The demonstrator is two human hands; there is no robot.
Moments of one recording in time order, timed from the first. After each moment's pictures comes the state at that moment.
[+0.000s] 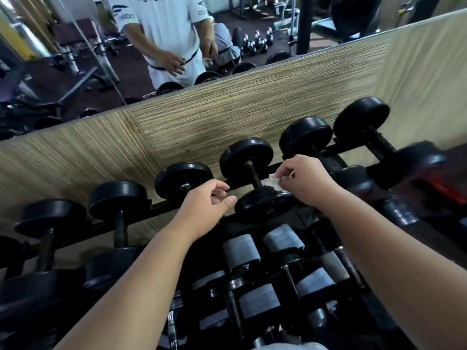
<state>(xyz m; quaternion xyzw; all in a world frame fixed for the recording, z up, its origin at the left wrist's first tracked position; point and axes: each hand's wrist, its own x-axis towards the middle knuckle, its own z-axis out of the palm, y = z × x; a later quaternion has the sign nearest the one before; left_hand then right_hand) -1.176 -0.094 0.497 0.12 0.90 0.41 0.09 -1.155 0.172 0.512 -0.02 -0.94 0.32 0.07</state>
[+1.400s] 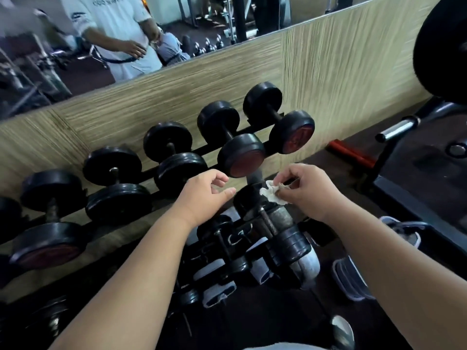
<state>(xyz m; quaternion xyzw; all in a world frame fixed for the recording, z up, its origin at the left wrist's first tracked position) -0.990 0.101 0.501 0.23 0.90 0.36 0.10 -0.879 0.340 0.504 -0.11 -0.88 0.44 0.10</state>
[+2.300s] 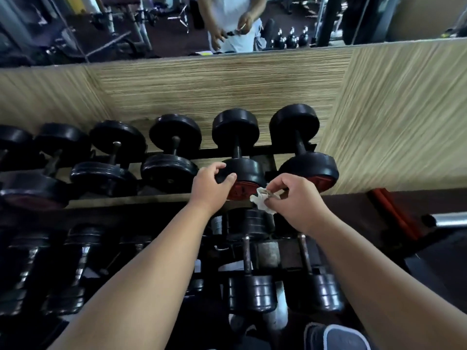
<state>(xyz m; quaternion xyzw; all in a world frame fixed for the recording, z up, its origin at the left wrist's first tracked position) -1.085 0.249 0.447 -0.05 0.89 0.44 -0.04 -1.030 0.468 0.492 0.04 -0.90 0.43 -0.01</state>
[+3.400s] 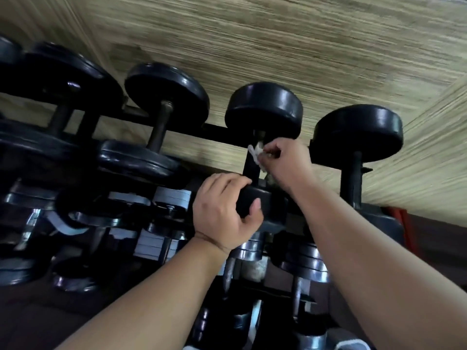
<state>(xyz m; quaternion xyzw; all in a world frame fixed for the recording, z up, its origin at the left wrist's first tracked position) -1.181 0.280 0.356 0.02 0.90 0.33 -0.30 -1.310 0.409 0.401 0.07 -0.94 0.32 -0.07</state>
